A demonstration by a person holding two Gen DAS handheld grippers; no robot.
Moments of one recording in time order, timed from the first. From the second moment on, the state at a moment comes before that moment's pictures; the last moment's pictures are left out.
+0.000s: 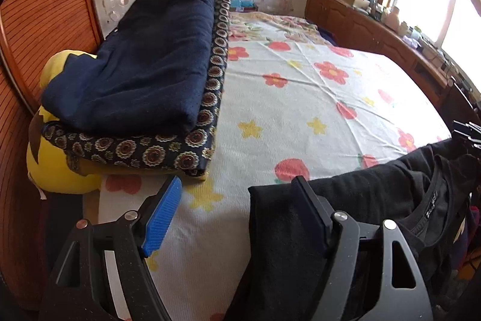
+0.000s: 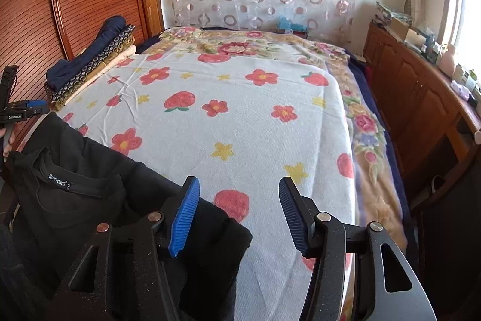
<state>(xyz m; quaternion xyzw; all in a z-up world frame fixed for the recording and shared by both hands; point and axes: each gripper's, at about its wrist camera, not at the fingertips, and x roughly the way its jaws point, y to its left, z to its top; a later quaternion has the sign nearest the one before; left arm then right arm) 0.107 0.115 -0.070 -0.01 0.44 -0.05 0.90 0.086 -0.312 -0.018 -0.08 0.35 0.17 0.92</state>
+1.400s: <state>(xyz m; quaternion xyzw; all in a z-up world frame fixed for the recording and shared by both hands) 0.087 0.109 -0.086 -0.04 0.46 -0.12 0.88 0.068 -0.318 -0.013 -0.06 0.39 0.20 0.90</state>
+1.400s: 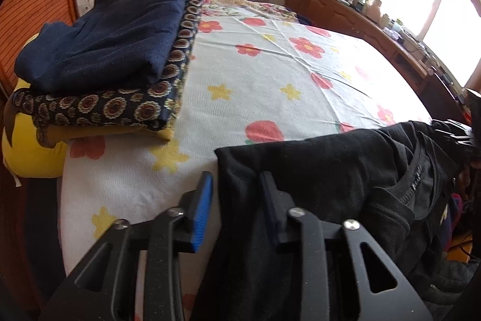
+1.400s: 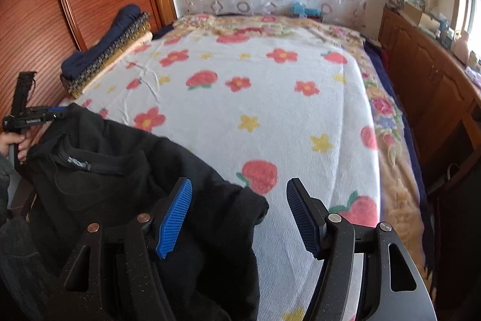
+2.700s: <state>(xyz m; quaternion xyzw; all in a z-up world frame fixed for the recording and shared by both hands) -0.109 0.141 0.233 -0.01 0.03 -0.11 0.99 -0.165 -0.332 0.259 -0.11 0.04 0.24 0.96</state>
